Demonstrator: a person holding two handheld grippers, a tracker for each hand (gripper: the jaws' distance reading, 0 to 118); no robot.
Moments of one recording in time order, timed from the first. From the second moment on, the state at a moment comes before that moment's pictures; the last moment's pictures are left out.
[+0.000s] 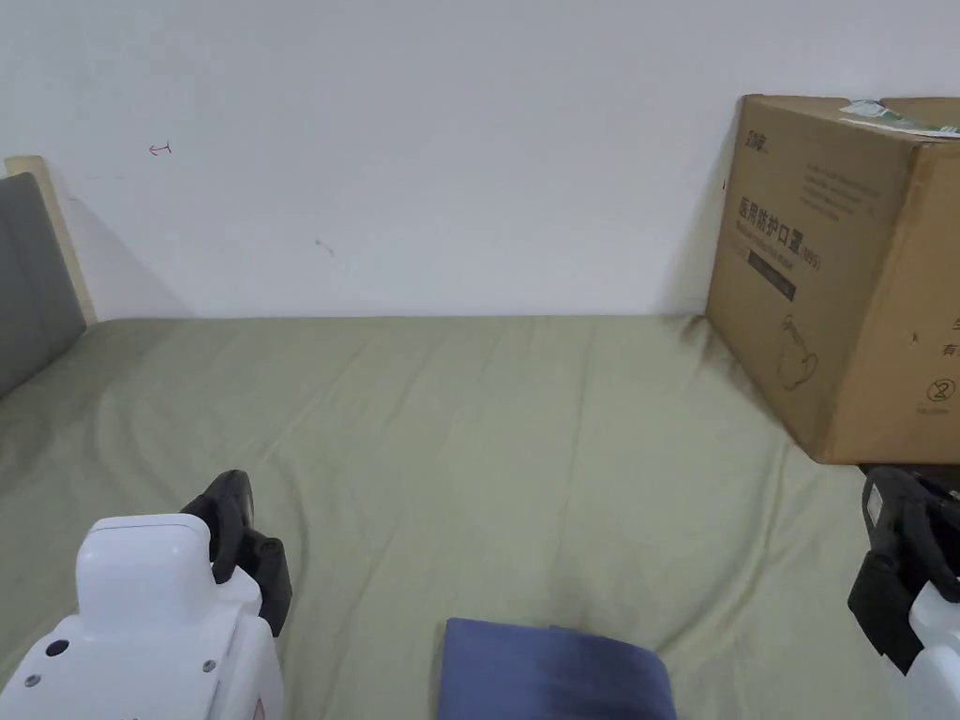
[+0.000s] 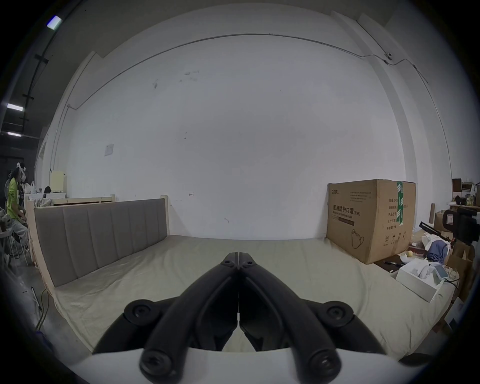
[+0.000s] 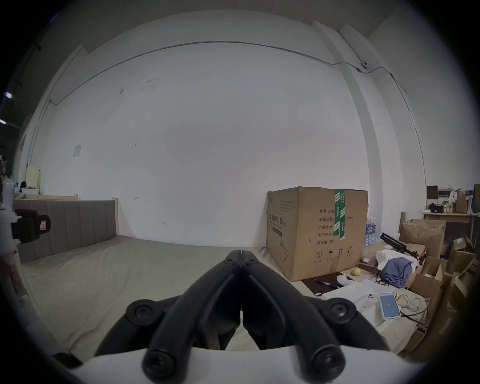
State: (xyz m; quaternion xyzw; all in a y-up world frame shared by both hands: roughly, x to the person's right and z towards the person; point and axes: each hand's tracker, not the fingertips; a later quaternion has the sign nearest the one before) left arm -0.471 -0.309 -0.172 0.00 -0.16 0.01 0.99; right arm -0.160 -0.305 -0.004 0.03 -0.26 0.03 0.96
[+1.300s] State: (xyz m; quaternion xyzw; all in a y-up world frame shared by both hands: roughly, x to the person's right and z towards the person) left arm -0.410 -0.555 -0.387 -0.59 -0.48 0.36 0.53; right arm -0.060 -0.508 -0.197 -0.58 -0.04 -0.18 0.80
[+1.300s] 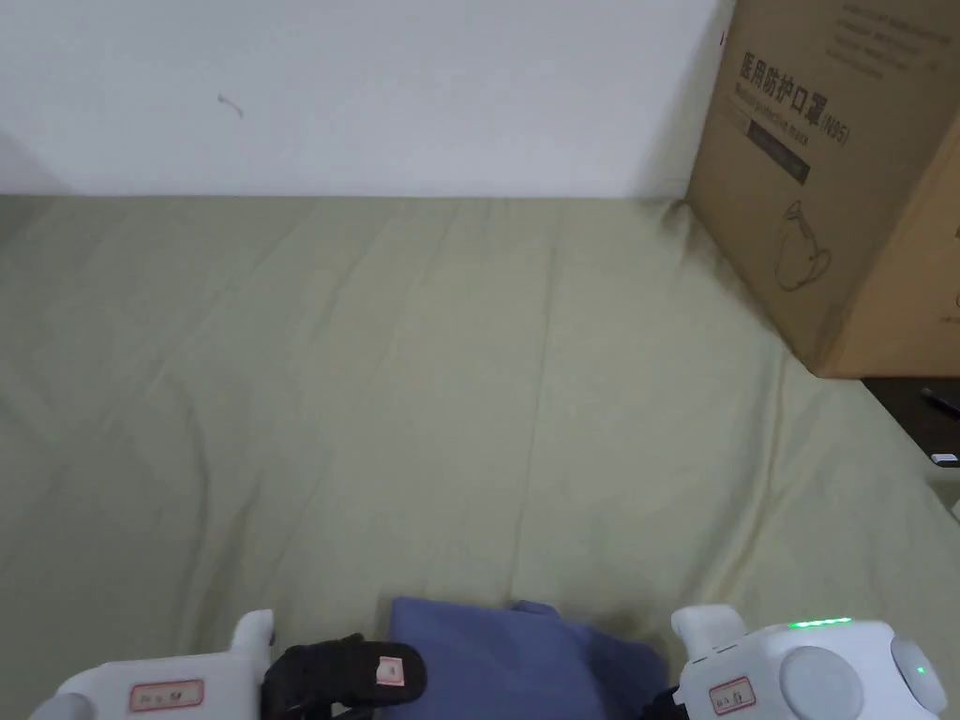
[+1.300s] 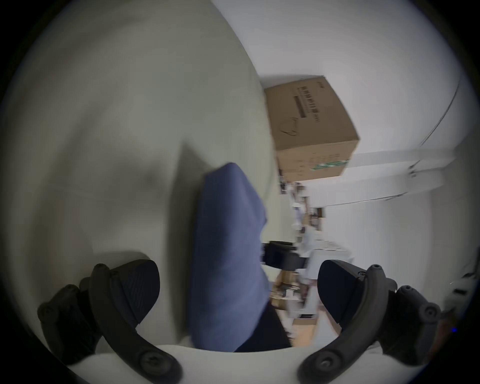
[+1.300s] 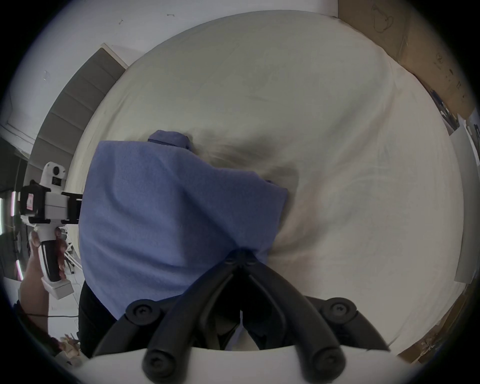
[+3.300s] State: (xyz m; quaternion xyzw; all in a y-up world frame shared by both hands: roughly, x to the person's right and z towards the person) left arm -0.668 -0.370 -0.429 -0.37 -0.16 -0.06 0.91; right arm -0.160 -0.355 -0.180 -0.39 -0.01 -0.05 0.92
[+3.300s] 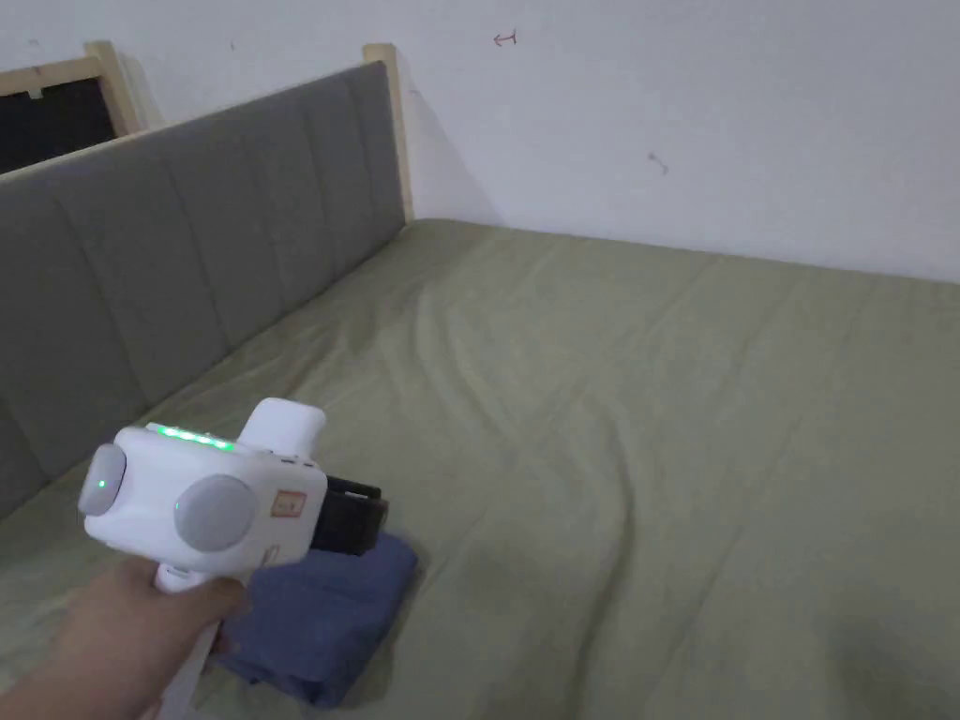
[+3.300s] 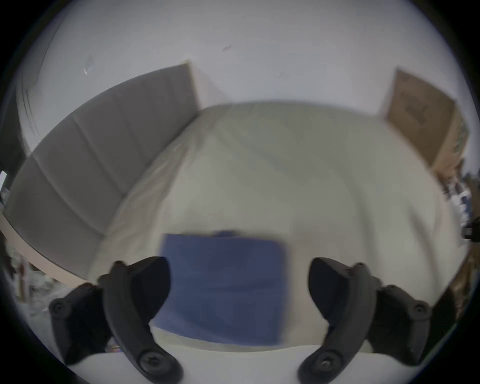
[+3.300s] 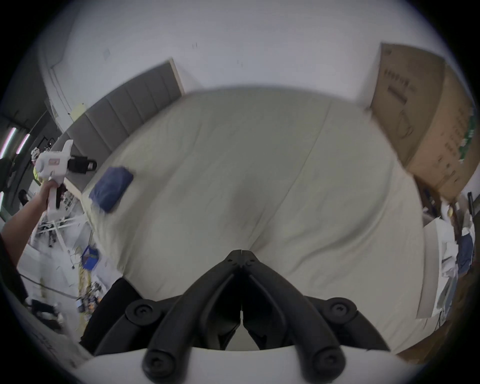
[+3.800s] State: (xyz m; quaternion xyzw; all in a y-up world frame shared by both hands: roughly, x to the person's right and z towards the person) left arm -0.457 -0.268 -0.208 -0.09 -0.32 0.05 0.94; right arm -0.156 -0.270 -0.055 -0.13 -0.11 -0.10 0.98
